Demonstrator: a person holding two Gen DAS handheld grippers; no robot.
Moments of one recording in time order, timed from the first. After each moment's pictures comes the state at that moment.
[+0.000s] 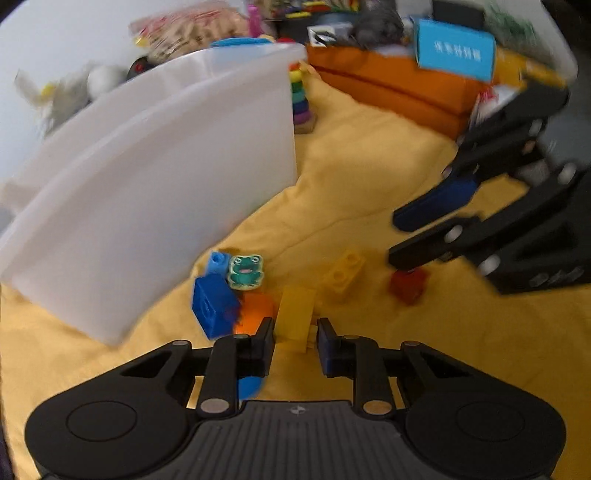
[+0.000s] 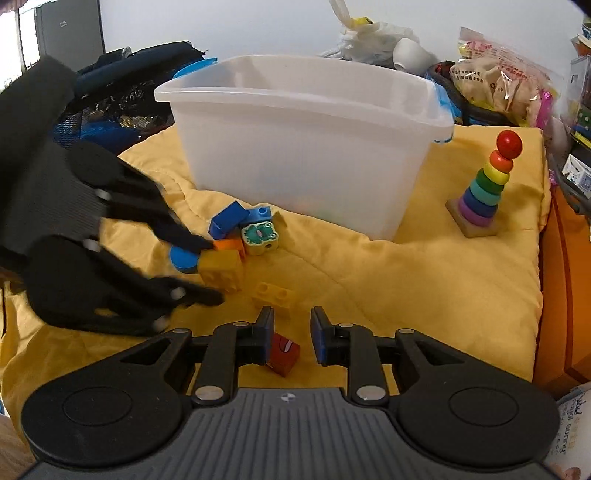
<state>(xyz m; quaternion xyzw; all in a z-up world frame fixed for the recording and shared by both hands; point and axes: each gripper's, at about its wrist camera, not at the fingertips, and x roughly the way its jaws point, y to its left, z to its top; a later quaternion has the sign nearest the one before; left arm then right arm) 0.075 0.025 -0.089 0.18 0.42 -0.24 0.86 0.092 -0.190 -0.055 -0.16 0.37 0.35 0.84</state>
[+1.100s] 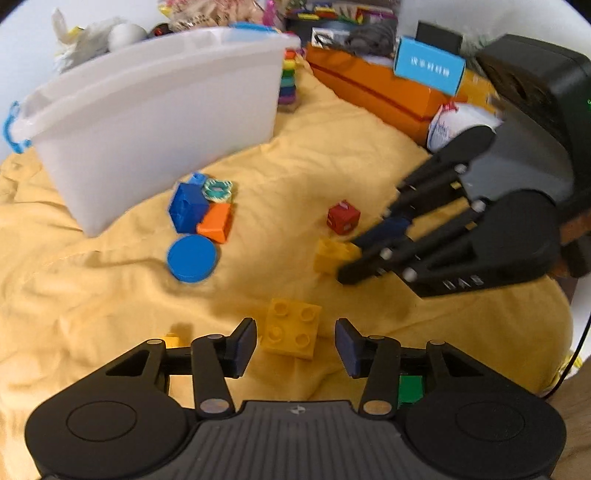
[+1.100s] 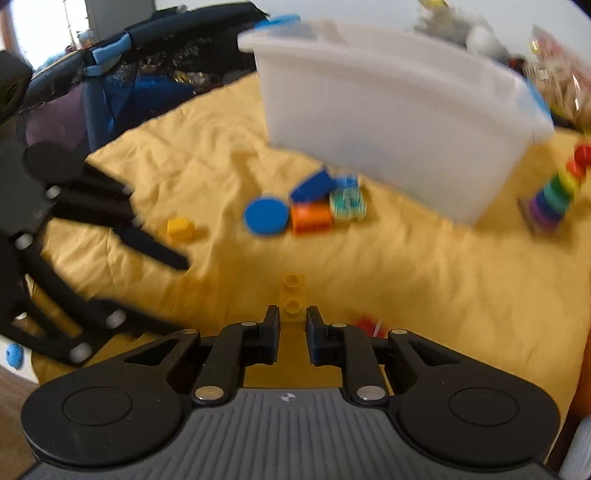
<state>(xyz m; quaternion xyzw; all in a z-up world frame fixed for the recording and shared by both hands) 0.009 0.059 -0.096 0.10 0.44 -0.26 0.85 0.065 -0.158 -0.075 -0.20 0.42 0.41 0.78</state>
